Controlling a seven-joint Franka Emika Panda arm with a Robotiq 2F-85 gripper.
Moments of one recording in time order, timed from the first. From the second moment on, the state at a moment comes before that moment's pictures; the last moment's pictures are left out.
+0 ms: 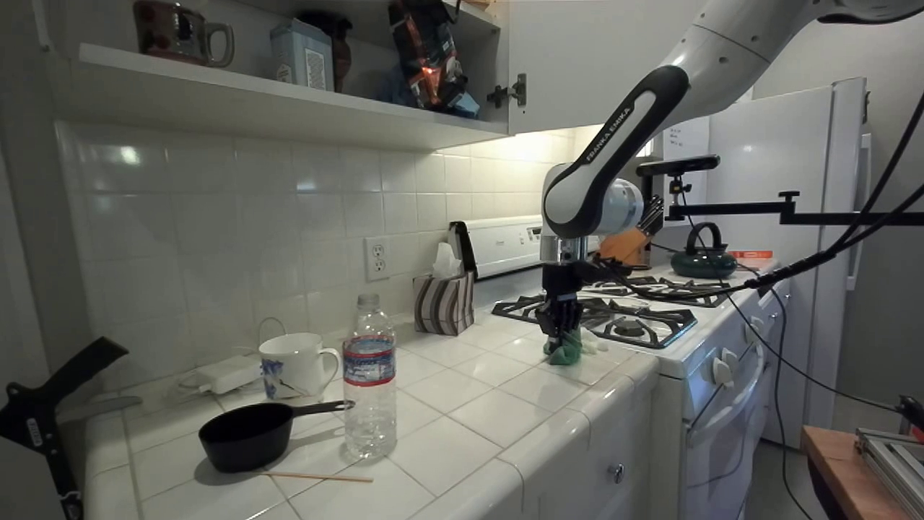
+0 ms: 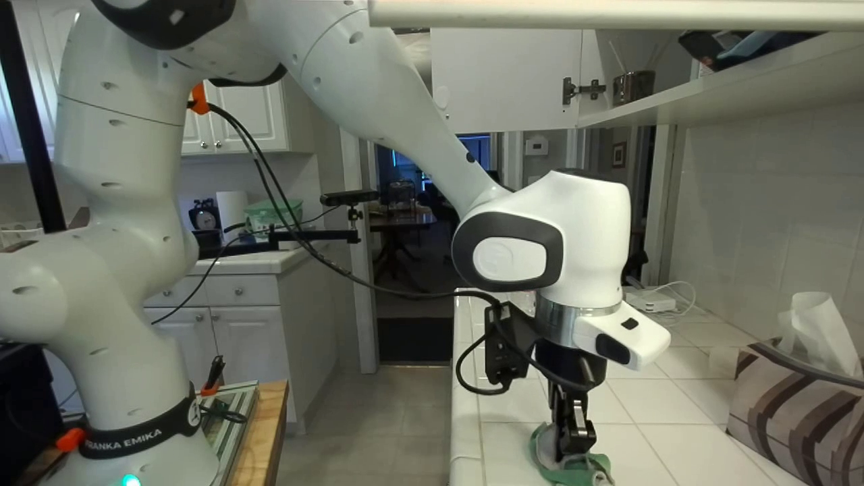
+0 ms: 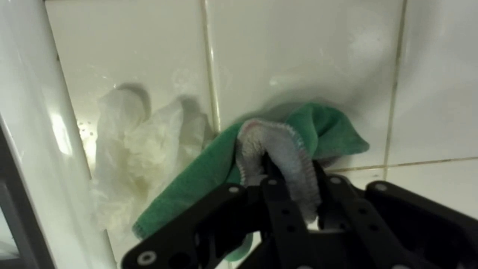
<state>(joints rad) -0.22 0.32 -0.14 -2.14 0.13 2.46 -0.06</state>
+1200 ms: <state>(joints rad) 0.08 0.44 -0.17 -2.00 -0.53 2.54 0.26</state>
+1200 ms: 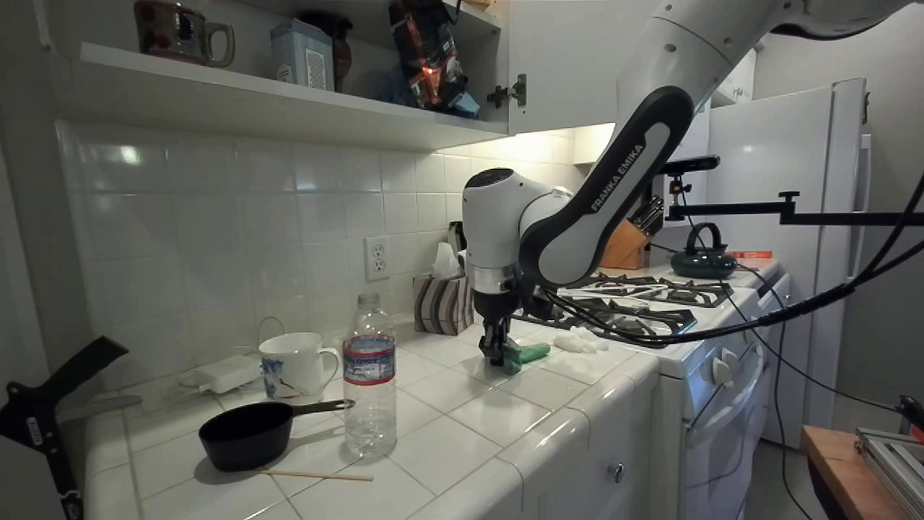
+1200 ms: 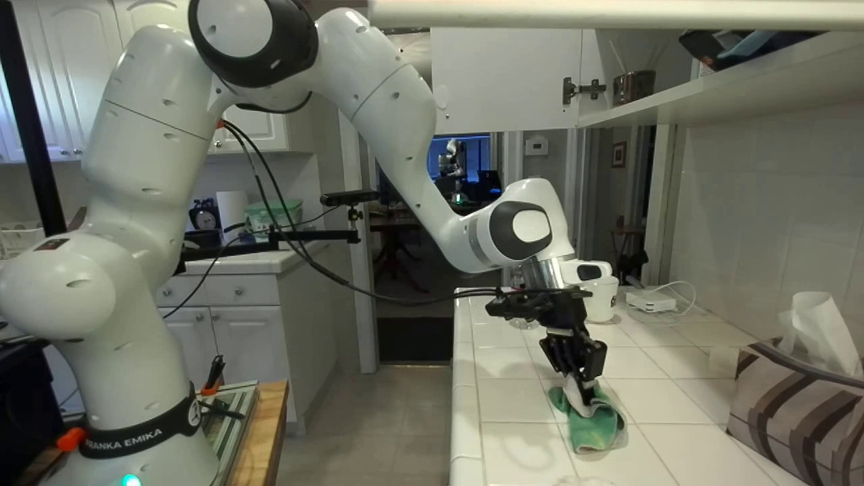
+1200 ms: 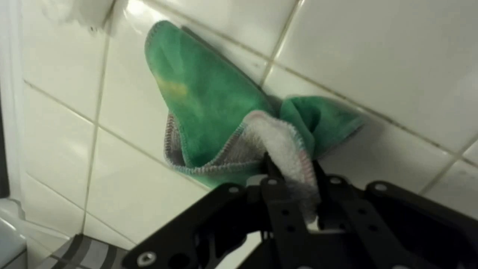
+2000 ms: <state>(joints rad) -0.25 0.46 0.07 -2.01 0.02 2.72 -0.28</state>
